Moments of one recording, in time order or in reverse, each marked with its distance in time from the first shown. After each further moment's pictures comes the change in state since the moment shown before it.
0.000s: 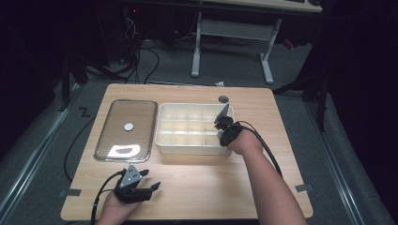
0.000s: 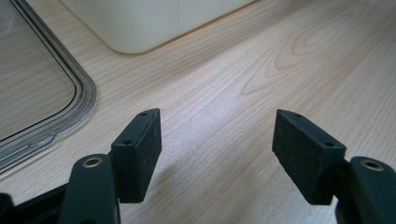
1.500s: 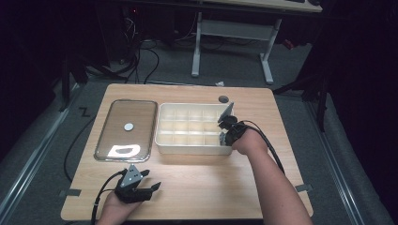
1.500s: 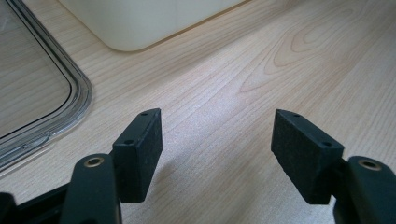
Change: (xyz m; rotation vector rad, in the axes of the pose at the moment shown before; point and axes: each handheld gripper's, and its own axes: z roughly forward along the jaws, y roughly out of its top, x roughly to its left) left arm 0.000 0.000 0.002 0.014 -0.008 0.004; right arm -0.006 -0.012 -0.016 -0.007 0.028 0.006
